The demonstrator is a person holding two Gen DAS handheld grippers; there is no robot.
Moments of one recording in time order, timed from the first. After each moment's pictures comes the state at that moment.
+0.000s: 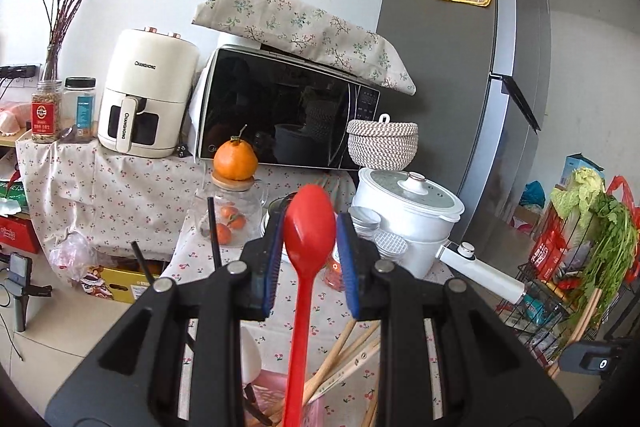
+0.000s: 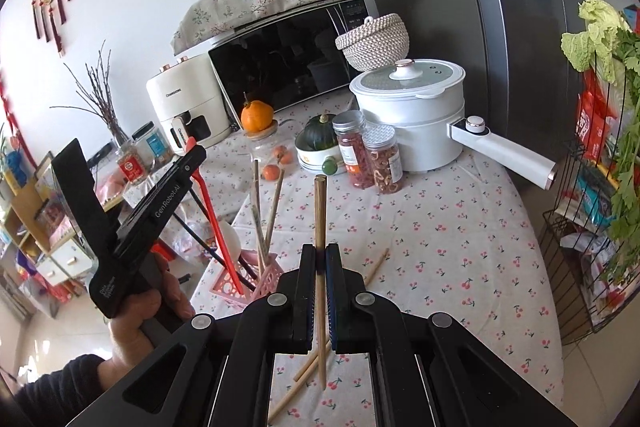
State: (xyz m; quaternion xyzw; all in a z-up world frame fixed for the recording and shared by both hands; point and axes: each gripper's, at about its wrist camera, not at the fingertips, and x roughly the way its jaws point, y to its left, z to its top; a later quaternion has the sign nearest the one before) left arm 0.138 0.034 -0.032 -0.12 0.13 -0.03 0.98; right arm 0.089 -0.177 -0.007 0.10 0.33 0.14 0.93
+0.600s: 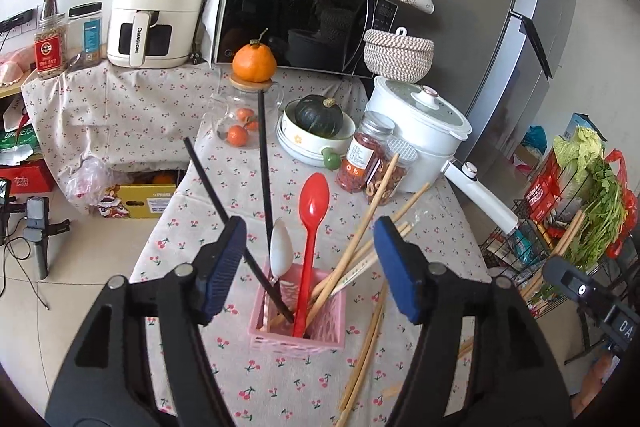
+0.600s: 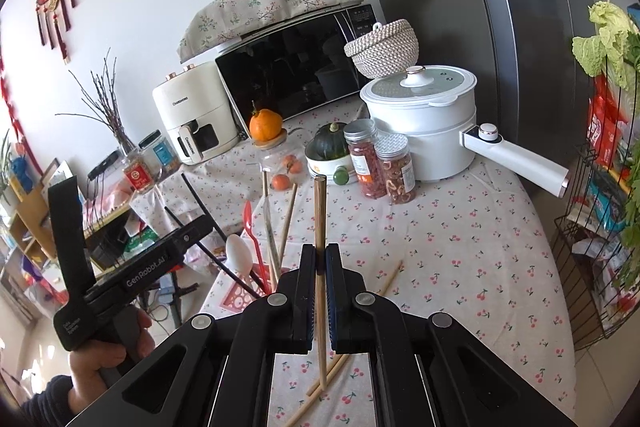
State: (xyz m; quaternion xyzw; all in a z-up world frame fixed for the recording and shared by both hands) left arm 0.121 0.057 -0.036 -0.12 0.33 -0.04 0.94; right arm 0.096 -0.167 -0.001 0.12 0.31 0.16 0.93
